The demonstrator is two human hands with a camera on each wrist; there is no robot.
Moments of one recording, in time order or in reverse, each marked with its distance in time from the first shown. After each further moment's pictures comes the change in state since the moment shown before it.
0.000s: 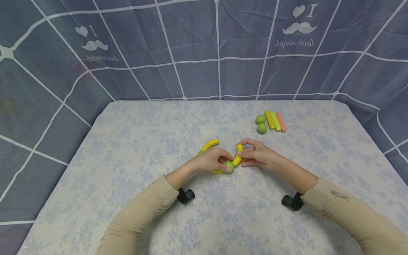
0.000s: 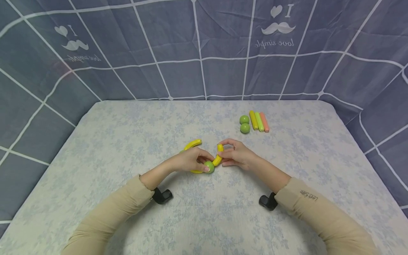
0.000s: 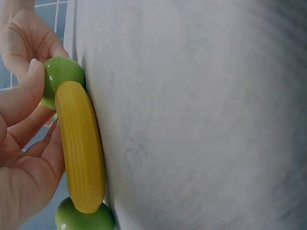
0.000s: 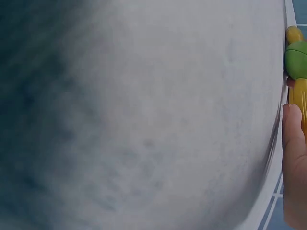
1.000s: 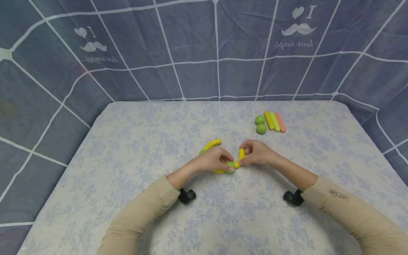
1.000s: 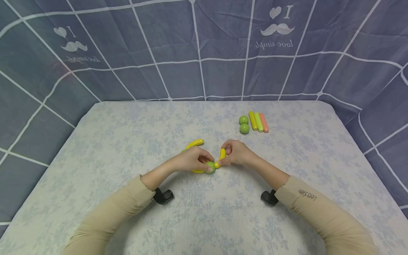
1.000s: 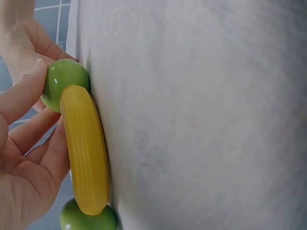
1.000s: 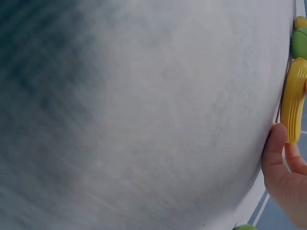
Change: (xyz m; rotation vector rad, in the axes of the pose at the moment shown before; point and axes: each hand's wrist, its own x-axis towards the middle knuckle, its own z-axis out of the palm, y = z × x) left_hand 0.003 0.006 0.000 0.049 0.056 -0.001; right_hand 0.002 -0.006 -0.002 -0.679 0.149 -0.104
